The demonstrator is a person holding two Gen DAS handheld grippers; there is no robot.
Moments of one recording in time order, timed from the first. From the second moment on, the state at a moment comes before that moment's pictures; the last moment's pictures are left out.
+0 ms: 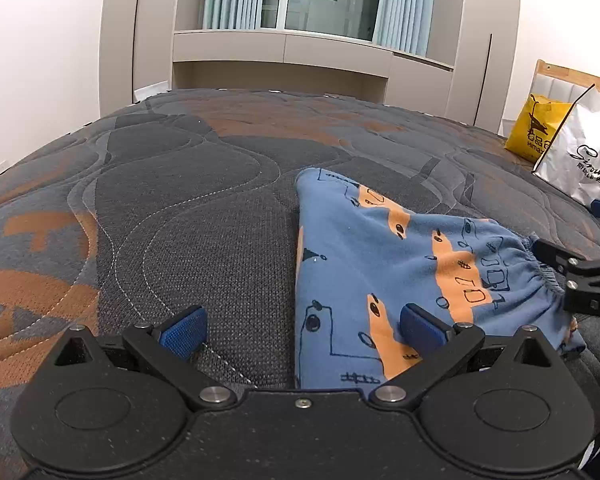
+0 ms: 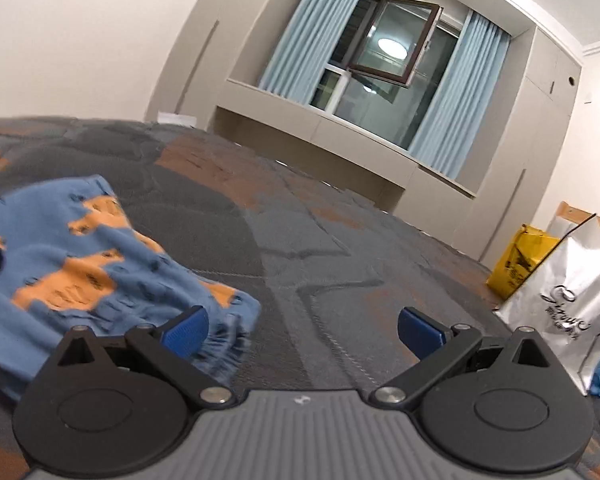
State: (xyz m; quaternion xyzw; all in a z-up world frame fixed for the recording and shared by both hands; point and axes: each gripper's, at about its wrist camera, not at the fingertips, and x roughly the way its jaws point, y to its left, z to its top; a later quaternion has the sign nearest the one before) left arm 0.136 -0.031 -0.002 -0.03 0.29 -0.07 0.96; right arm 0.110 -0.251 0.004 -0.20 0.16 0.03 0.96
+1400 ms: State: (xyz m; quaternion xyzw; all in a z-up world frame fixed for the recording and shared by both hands) left arm 0.147 -0.036 0.002 -0.12 0.29 -0.11 0.94; right arm 0.129 -0.319 0.000 0.15 0.29 0.20 0.92
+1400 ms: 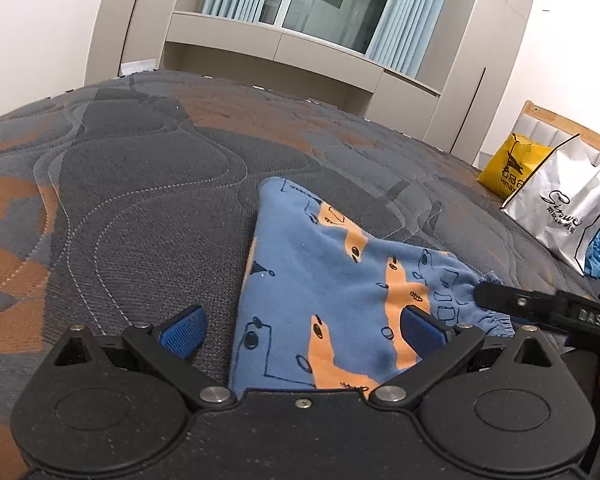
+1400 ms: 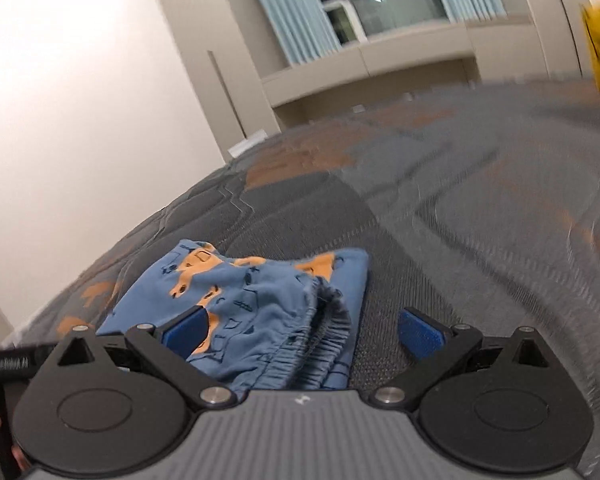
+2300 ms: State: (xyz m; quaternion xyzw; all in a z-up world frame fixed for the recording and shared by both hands) left arm 0.154 -0.032 0.000 -0.16 0.29 -0.12 0.94; right arm 0.114 -0.320 -0.008 0.19 0.29 0.25 0.90
